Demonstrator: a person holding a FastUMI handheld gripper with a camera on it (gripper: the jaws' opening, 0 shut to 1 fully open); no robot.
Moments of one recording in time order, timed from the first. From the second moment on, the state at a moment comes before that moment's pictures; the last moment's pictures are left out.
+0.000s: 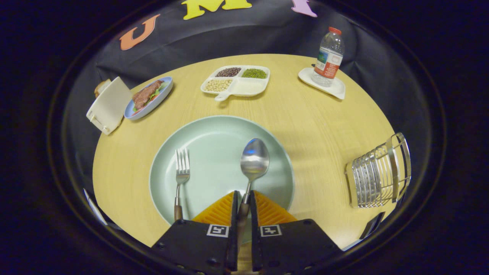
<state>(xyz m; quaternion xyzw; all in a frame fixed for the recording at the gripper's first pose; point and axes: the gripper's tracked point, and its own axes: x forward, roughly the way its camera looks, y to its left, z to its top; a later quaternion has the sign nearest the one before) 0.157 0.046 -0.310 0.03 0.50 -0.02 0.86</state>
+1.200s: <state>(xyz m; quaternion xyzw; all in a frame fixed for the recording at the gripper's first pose) 0.114 -0.028 -0.195 0.07 0.40 -0.01 0.92</state>
